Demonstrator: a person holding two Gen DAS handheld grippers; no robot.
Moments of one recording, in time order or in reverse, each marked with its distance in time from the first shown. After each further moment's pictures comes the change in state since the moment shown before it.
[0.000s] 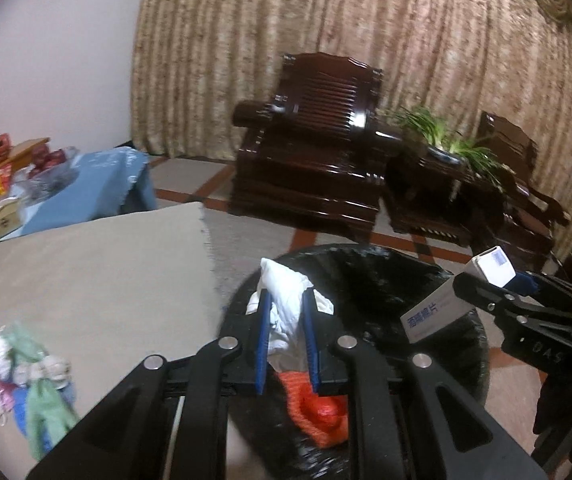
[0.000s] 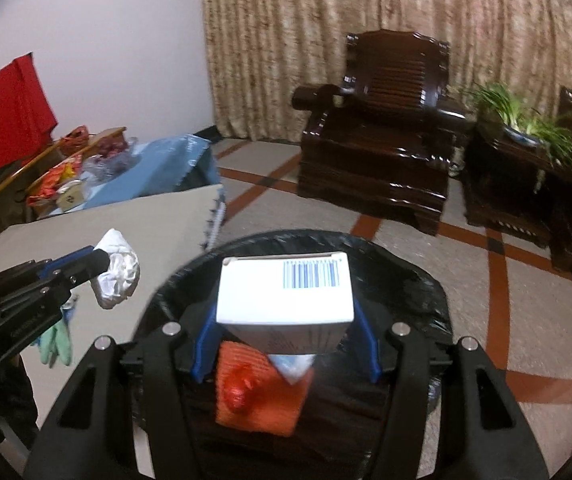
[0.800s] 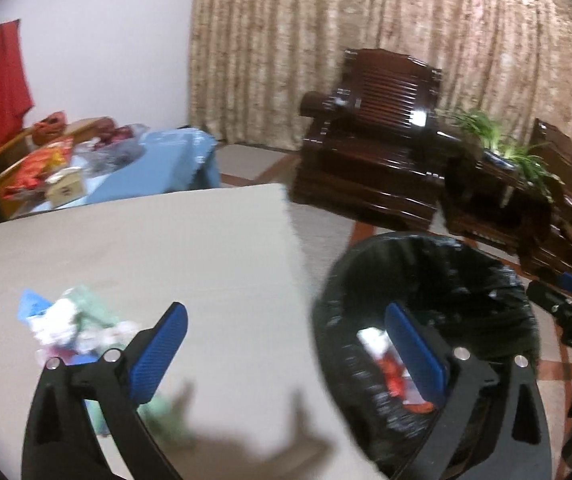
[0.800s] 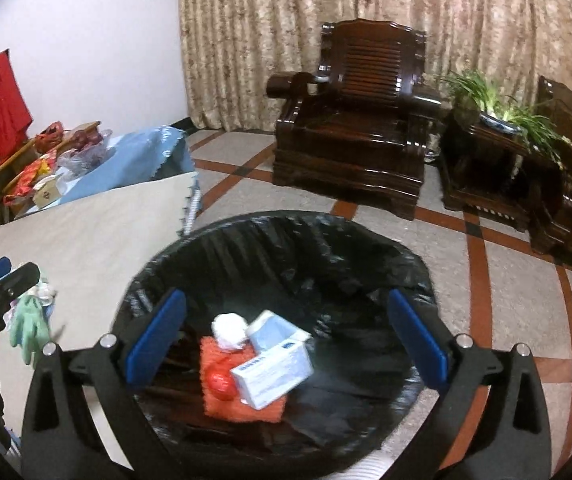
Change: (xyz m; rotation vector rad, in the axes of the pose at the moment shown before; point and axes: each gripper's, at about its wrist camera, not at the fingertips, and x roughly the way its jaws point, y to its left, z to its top) left arm -0.038 0.076 -0.026 -0.096 0.021 0.224; right arm 0.006 0.014 -0.009 0.021 0.029 -0.078
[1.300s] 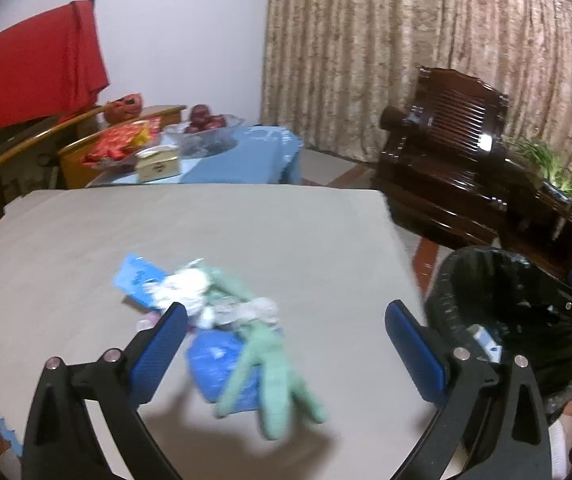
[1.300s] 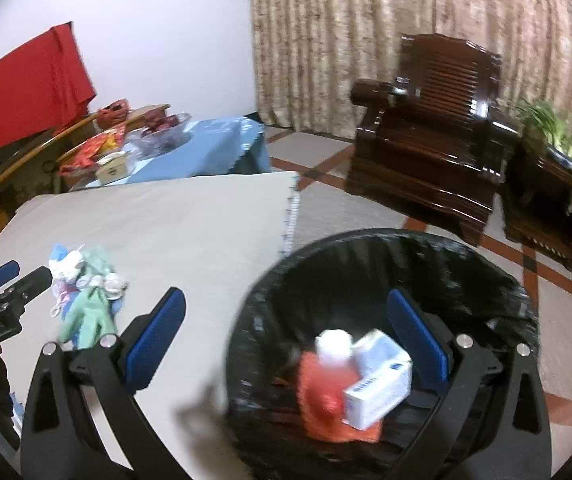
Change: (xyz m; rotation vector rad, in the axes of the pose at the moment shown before) left arm -0.041 0.108 -0.029 -0.126 -0.023 0.199; right arm 0.010 0.122 0.010 -0.142 -0.006 0.201
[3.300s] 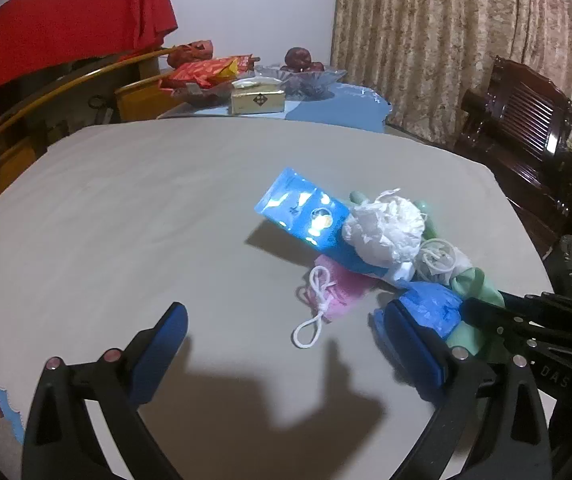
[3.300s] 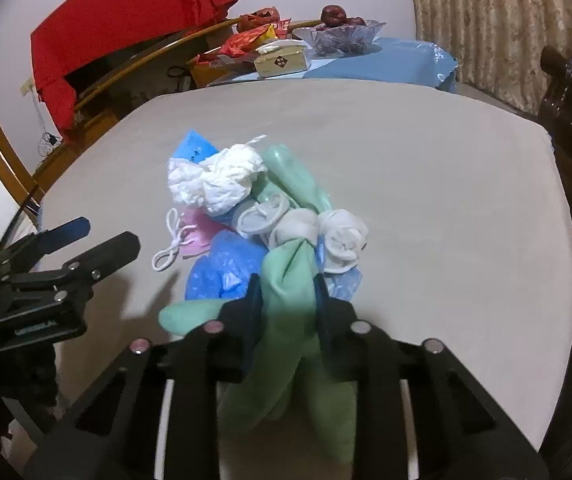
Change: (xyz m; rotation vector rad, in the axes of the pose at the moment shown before) left arm 0.048 0.151 -0.047 -0.115 0.121 0.144; right arm 0.138 0.213 -0.034 -0.217 0.256 0.465
